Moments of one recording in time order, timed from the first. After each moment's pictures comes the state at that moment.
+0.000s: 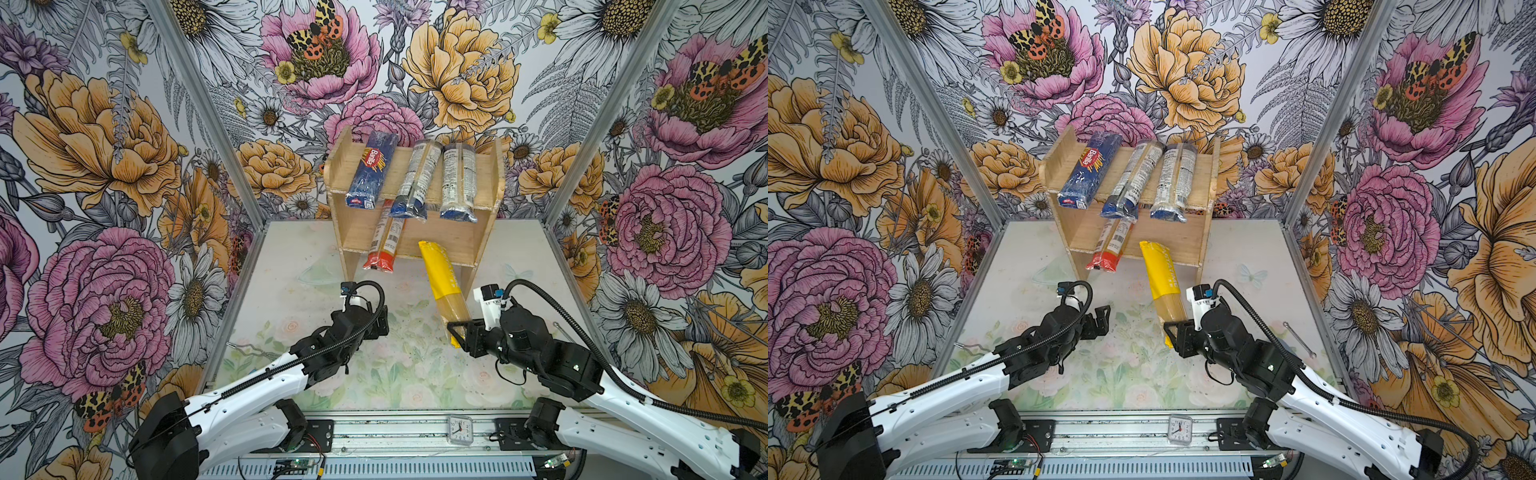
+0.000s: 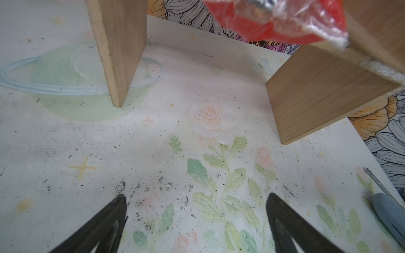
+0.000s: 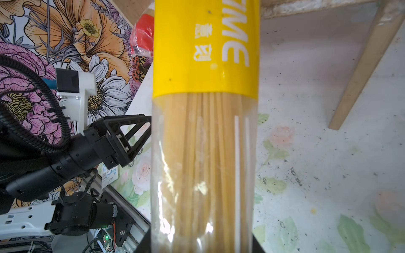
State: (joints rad) left arm -0.85 1.00 0.58 -0.15 -0.45 -0.66; right arm 0.90 0.74 0.76 -0.55 0.09 0.67
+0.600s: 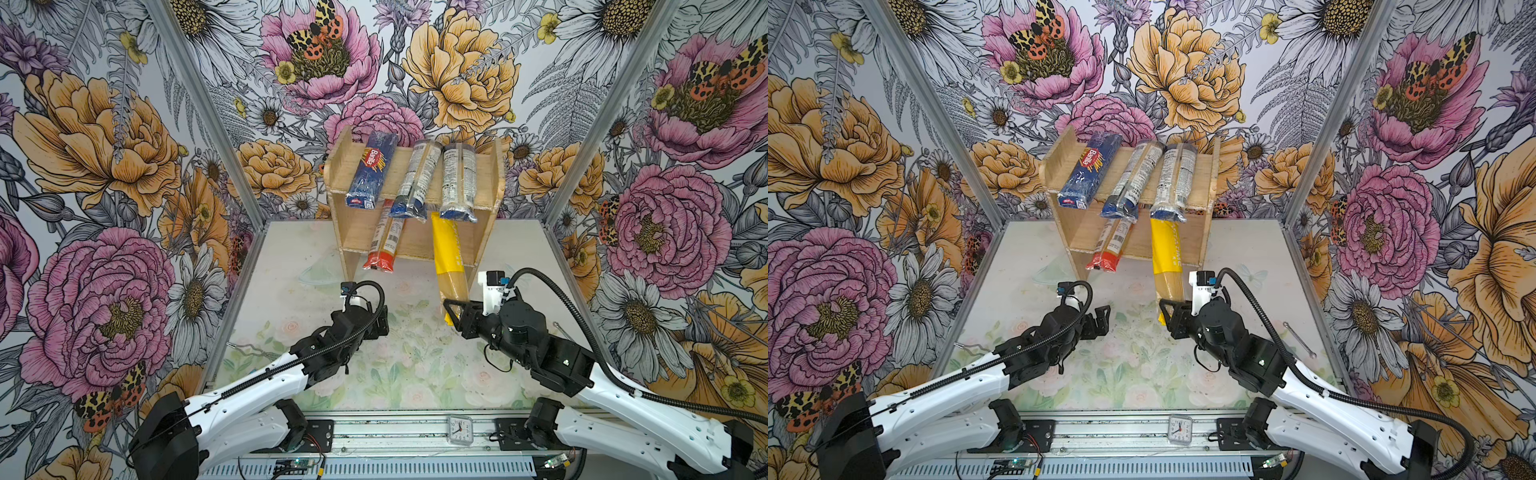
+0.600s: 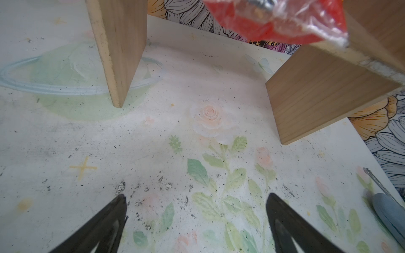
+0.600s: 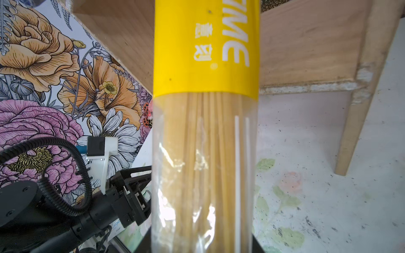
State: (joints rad) left arm -0.85 1.00 0.58 -0.15 -0.45 -0.66; right arm 0.90 0.81 0.77 -0.31 0.23 0.70
